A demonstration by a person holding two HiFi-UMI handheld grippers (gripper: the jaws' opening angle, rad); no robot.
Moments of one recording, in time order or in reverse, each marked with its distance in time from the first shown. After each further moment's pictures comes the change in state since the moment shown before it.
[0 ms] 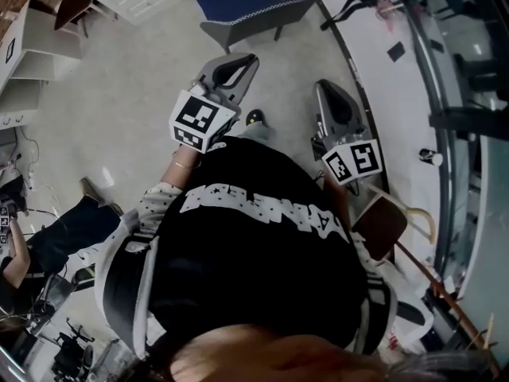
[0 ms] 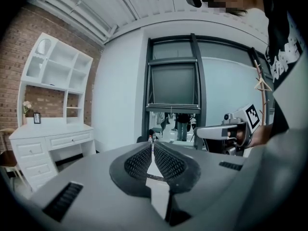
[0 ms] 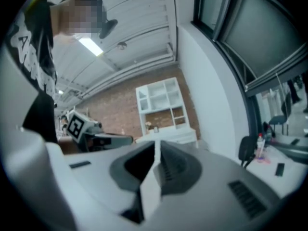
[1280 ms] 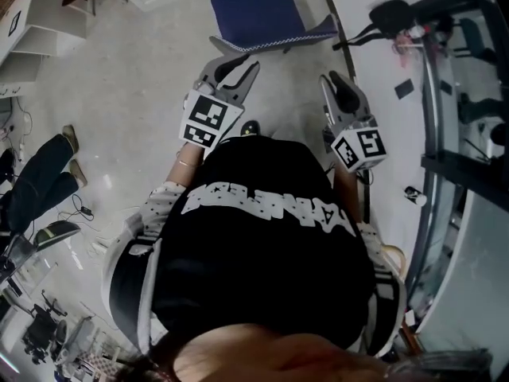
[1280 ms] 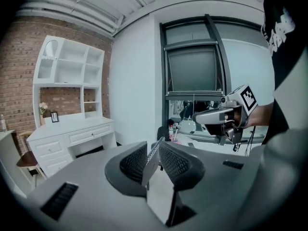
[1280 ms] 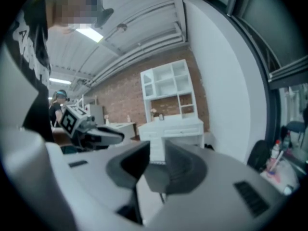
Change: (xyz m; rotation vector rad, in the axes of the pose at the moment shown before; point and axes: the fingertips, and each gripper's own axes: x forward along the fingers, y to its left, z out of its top) left arm 0.058 0.104 -0.032 -0.012 0.134 0.202; right arm 0.127 -0.084 -0.007 -0.073 0.189 0.132
